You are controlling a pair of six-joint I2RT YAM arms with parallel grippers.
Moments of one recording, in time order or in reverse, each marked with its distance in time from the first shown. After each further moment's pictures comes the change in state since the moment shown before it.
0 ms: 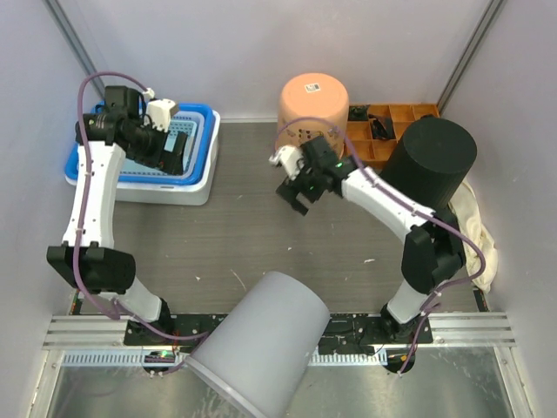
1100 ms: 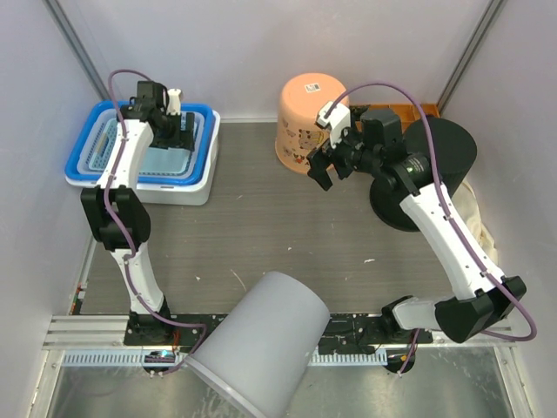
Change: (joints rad) left arm 0.005 0.428 0.128 0.346 -0.097 -0.275; right arm -0.182 -0.346 0.168 -0.050 -0.220 0.122
